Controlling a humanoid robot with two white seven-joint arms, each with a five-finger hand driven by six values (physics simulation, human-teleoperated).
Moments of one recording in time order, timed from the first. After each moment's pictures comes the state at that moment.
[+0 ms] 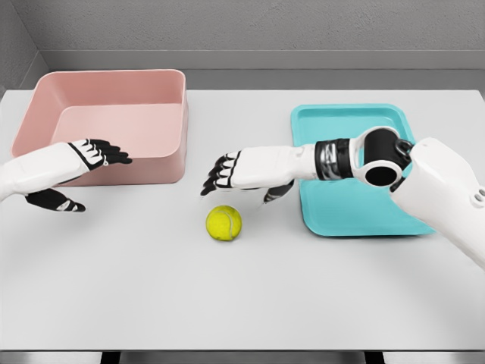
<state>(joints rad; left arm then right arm) -0.39 1.11 -0.62 -1.59 -0.20 -0.61 -0.18 -0.85 -0.51 0.91 -1.44 0.42 -0.61 0.57</state>
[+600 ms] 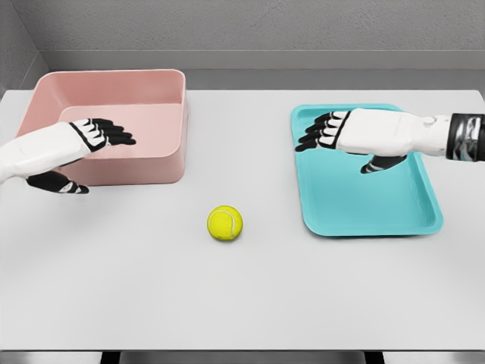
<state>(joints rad) -0.47 1.10 -0.61 -1.61 -0.20 -0.61 -0.18 -0.82 -0.93 0.82 -1.60 0.26 -0.61 0.50</state>
